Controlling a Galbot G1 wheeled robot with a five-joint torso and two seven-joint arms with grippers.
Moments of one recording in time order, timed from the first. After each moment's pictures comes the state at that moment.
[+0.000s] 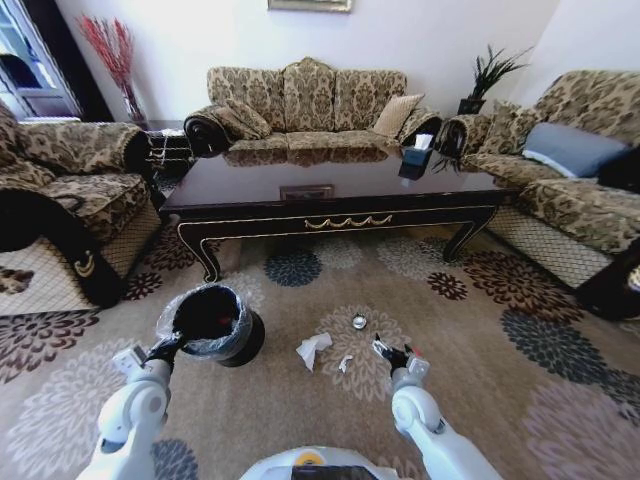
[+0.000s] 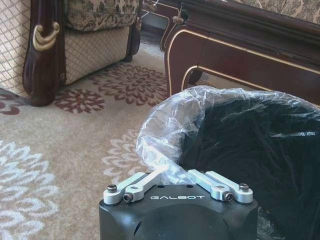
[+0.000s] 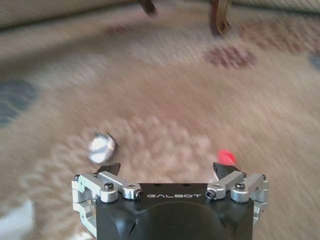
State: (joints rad) left arm 1.49 -1.33 -0.84 -2.13 -0.74 0.53 -0.36; right arm -1.35 1.15 0.26 1.76 0.81 -0.19 0.74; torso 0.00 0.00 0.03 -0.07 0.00
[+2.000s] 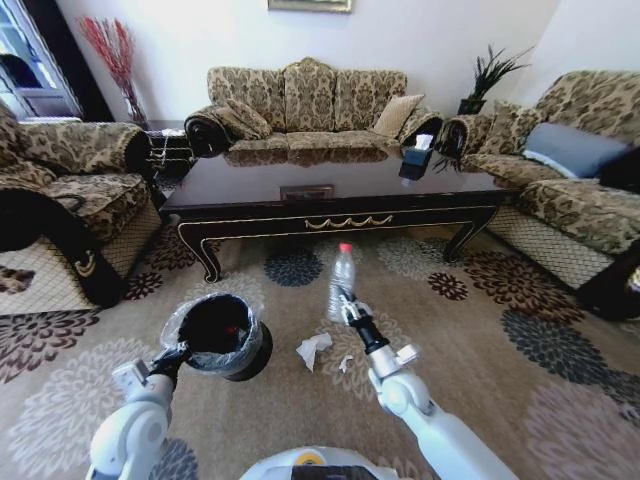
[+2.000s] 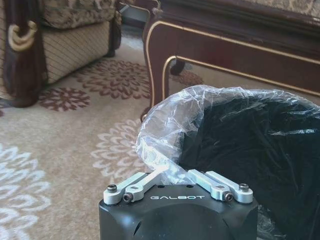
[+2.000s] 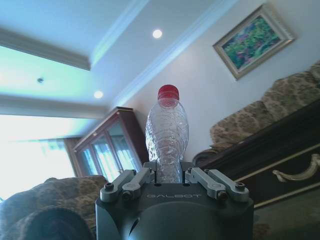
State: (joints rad) left arm 1.58 -1.29 -0.78 -2.20 -0.73 0.54 -0.36; right arm -1.13 1.05 0.00 1.85 0.93 0.44 -0.25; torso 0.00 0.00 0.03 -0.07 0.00
